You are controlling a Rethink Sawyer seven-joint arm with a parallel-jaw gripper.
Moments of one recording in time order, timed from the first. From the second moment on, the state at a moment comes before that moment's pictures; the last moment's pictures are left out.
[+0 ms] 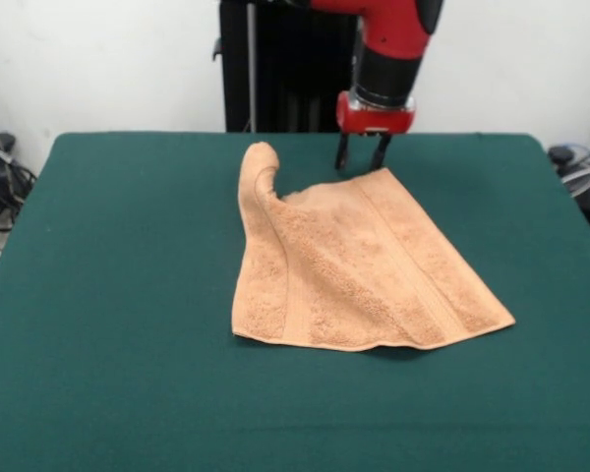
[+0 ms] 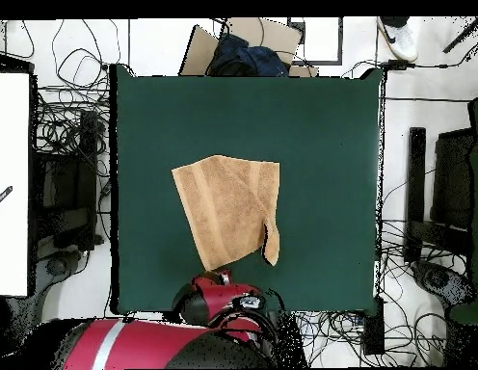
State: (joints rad) arm 0.02 -0.40 -0.16 2.12 -0.17 -0.16 1.63
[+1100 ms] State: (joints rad) arm -0.08 -0.55 -0.09 2.17 -0.15 -0.02 1.63
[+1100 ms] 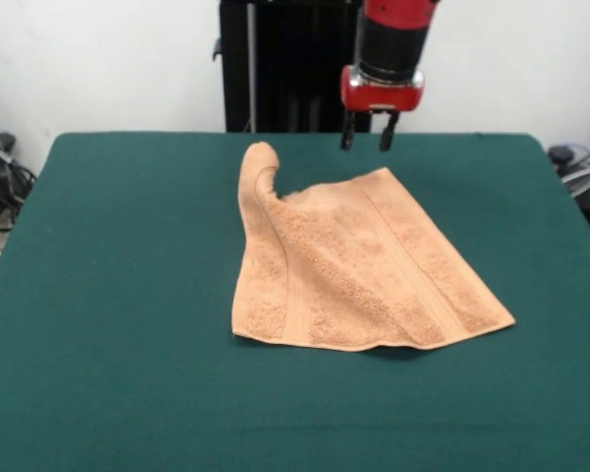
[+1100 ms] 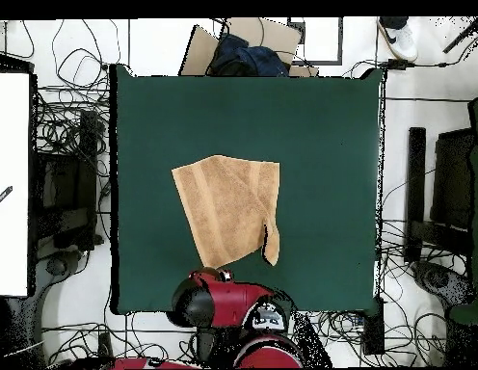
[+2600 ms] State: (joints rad) arm -0.06 -0.52 -0.04 2.10 -0.15 -0.02 1.63
